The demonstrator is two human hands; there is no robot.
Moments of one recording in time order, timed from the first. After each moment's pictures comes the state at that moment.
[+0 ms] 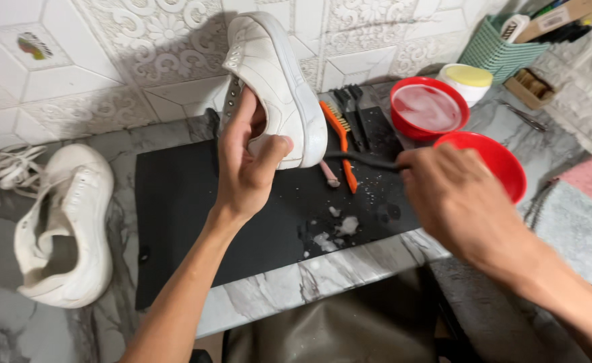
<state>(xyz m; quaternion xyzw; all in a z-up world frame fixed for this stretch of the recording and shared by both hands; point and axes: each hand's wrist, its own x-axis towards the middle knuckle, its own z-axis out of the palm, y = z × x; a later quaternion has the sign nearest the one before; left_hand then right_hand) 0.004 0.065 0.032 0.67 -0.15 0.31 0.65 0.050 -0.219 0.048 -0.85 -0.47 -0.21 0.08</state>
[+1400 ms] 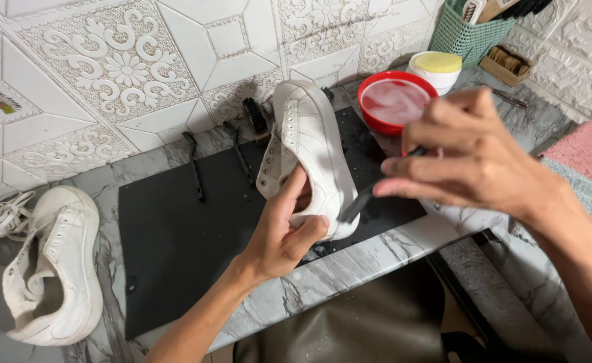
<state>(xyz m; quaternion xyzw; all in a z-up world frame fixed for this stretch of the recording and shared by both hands) -0.006 -0.006 -0.002 0.73 -0.22 0.11 0.64 0.106 -0.268 0.081 -0.68 -0.64 -0.33 0.11</state>
